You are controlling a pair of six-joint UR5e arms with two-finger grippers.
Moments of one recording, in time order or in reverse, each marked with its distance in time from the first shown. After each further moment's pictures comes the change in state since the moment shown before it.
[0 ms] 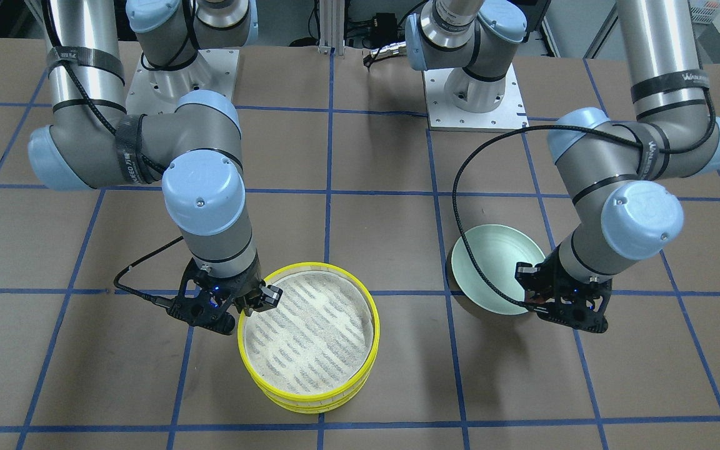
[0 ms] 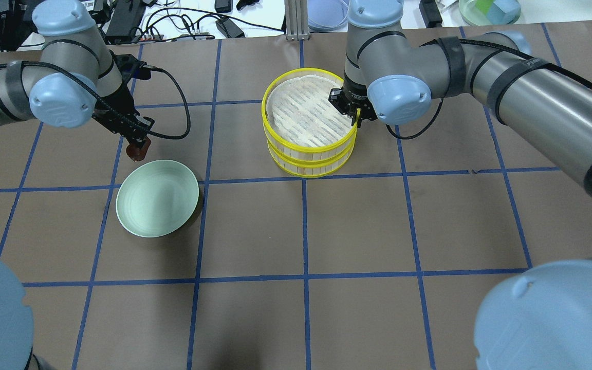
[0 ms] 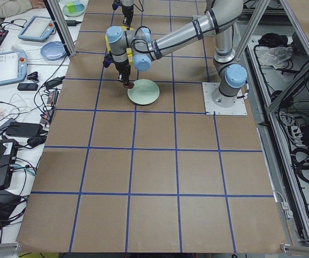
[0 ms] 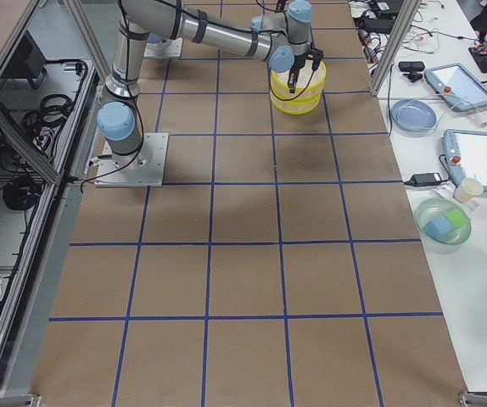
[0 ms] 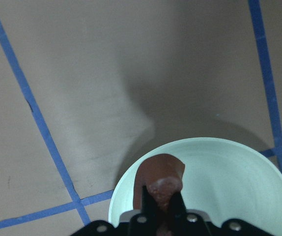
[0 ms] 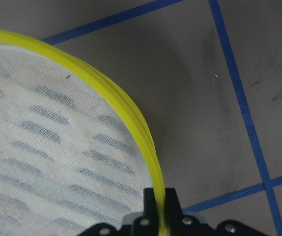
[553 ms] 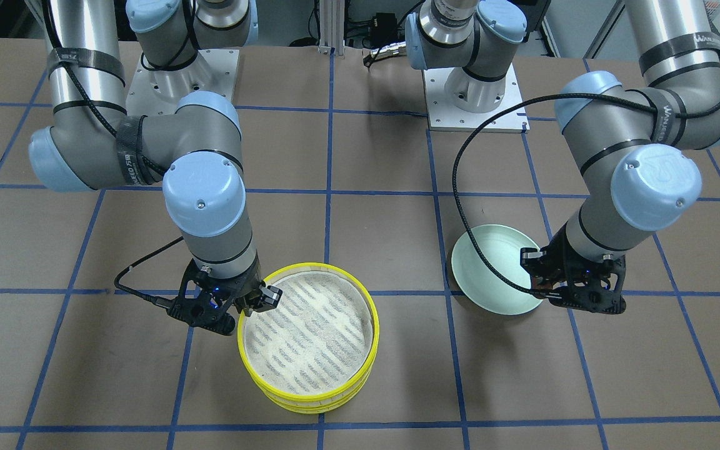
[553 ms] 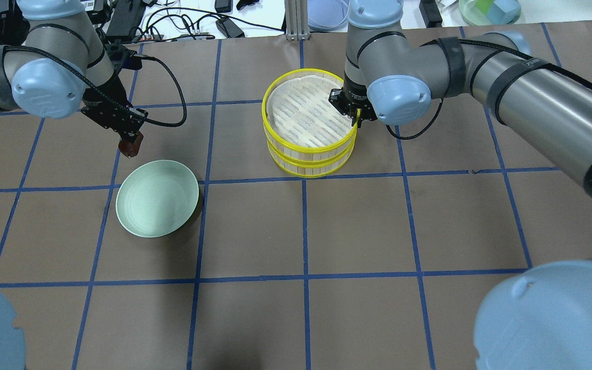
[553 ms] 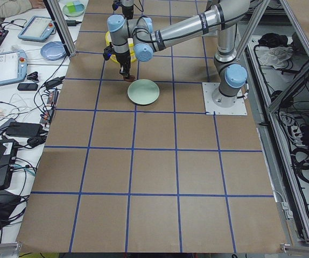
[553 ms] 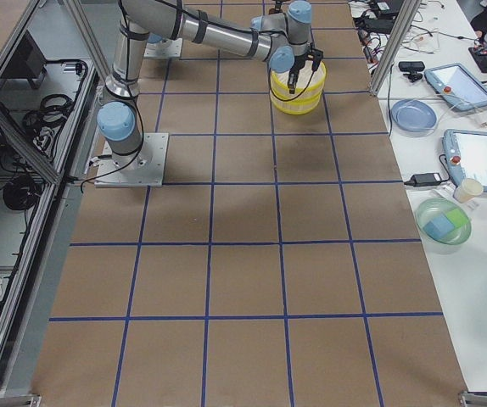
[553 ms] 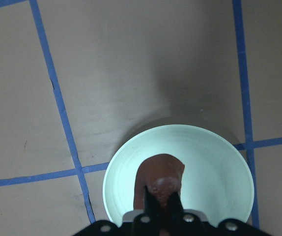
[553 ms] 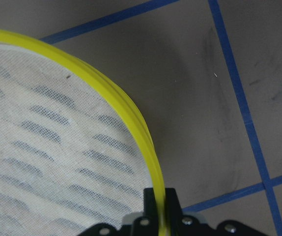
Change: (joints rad) left arm -0.040 0.053 0.026 -0.062 0.011 -0.141; right arm 0.000 0.002 0.002 0.000 -0.001 0.002
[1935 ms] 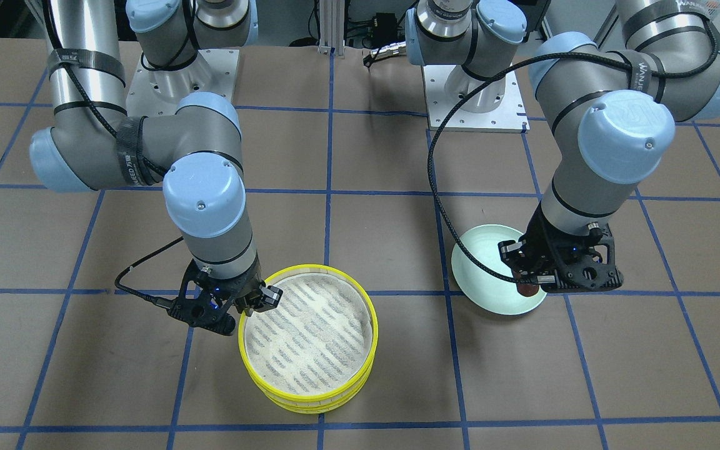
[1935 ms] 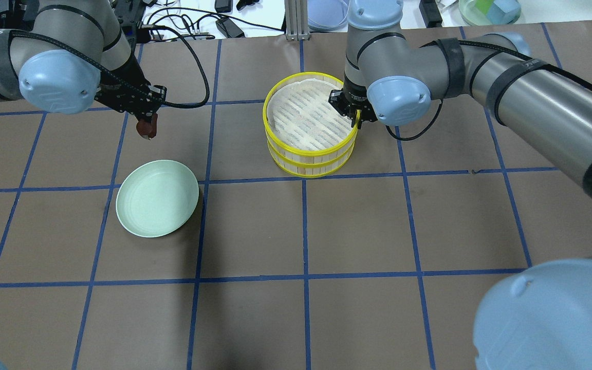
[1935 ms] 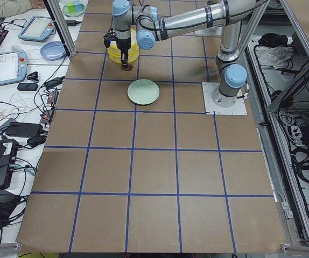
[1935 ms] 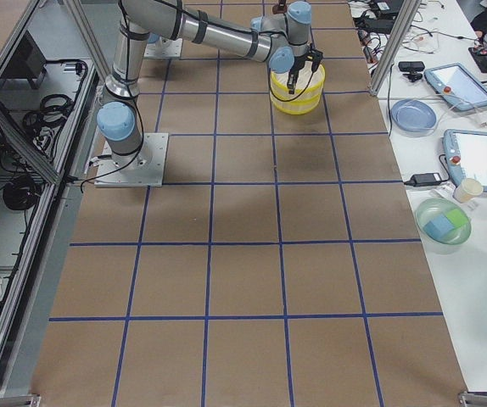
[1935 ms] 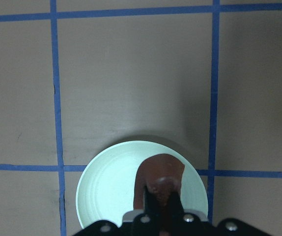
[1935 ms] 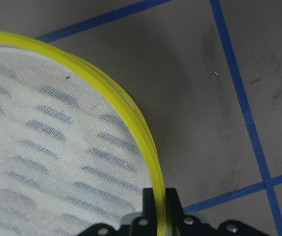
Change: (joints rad) left arm -0.063 0.045 0.012 0.038 -0.003 -0.251; right arm -0.001 0.002 0.001 0.000 0.000 -0.001
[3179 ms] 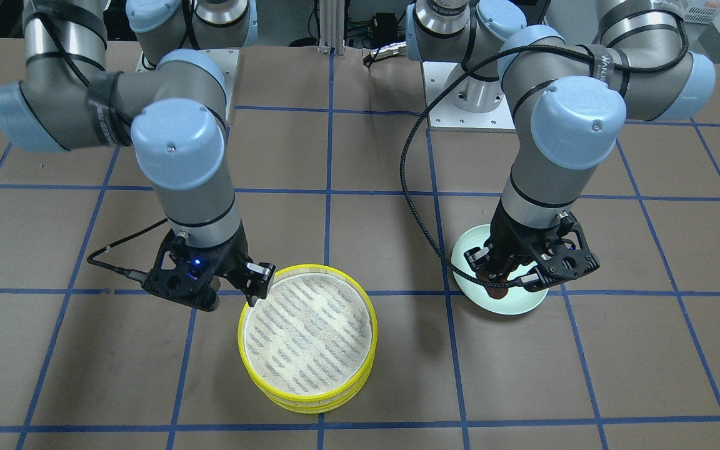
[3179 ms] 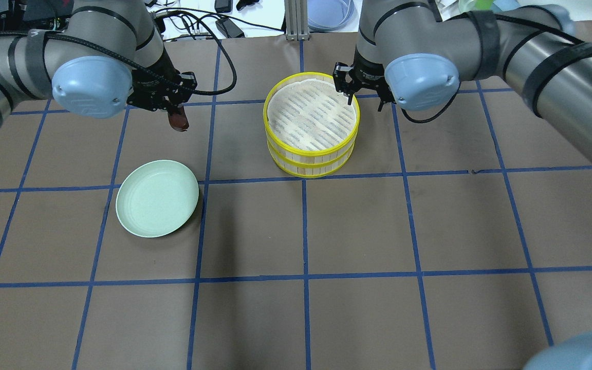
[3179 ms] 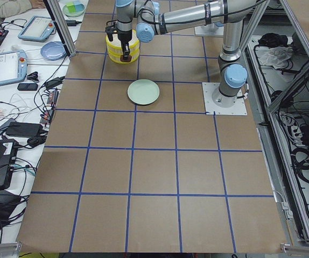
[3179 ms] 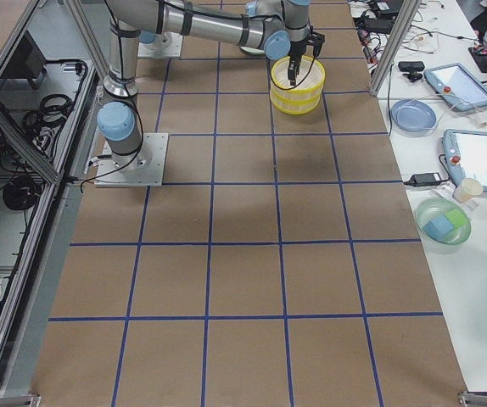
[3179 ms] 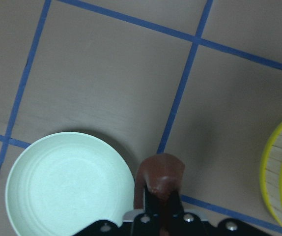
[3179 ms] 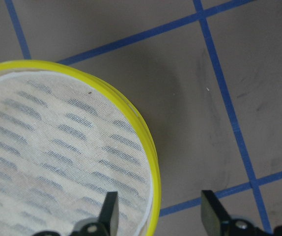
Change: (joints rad) left arm -0.108 -0.007 0.005 0.091 -0.054 -0.426; right arm -0.026 -0.154 -0.017 0.104 0.009 -0.071
